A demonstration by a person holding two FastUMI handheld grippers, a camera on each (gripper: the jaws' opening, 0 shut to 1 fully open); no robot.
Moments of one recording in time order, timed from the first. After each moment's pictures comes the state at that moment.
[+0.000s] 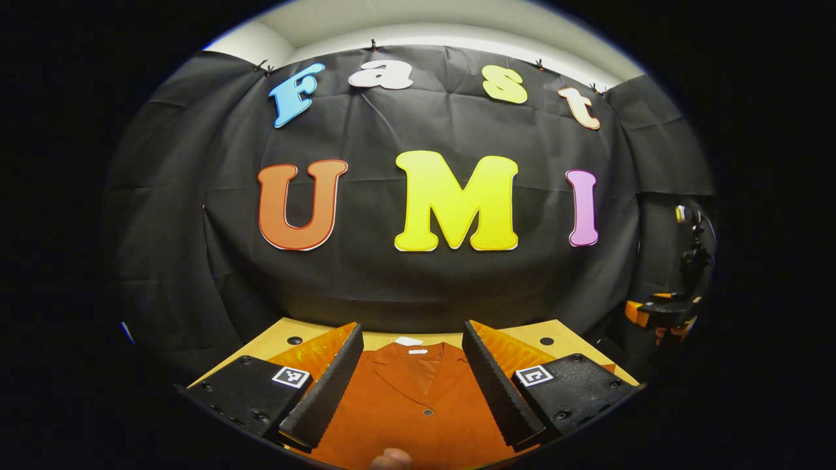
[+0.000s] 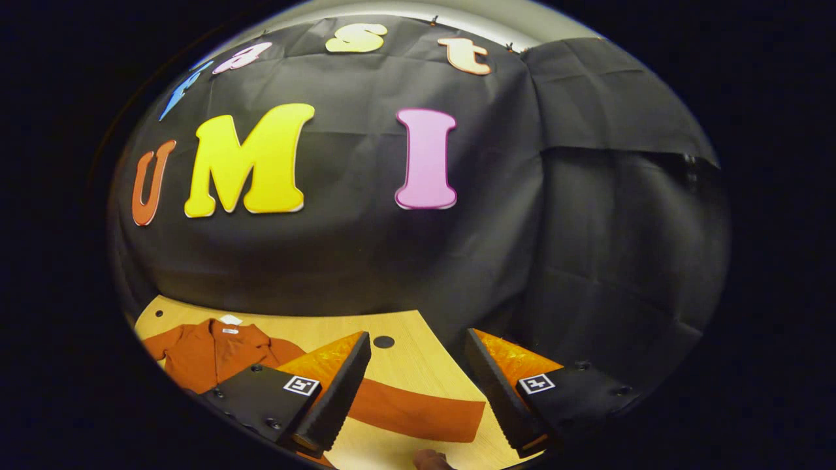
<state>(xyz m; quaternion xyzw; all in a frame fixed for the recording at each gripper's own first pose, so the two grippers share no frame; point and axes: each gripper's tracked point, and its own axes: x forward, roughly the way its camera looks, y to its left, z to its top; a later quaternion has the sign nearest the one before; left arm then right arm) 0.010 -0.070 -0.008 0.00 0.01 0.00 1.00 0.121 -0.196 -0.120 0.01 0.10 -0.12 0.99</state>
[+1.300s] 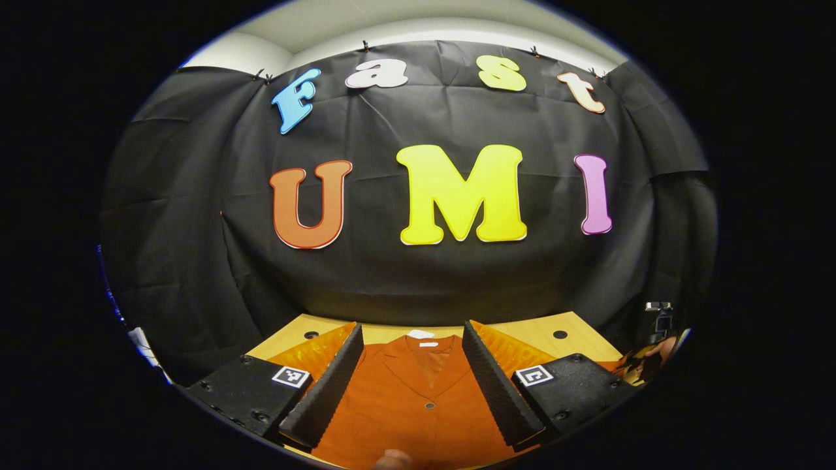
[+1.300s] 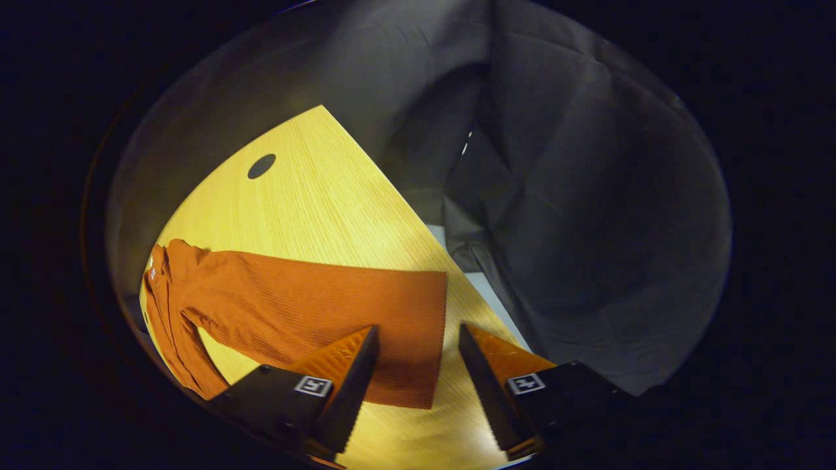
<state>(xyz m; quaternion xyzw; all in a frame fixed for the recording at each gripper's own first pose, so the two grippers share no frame) -0.004 -0.074 -0.016 0.03 0.03 0.05 1.00 0.126 -0.270 -0.393 0.17 0.53 -0.19 0.81</state>
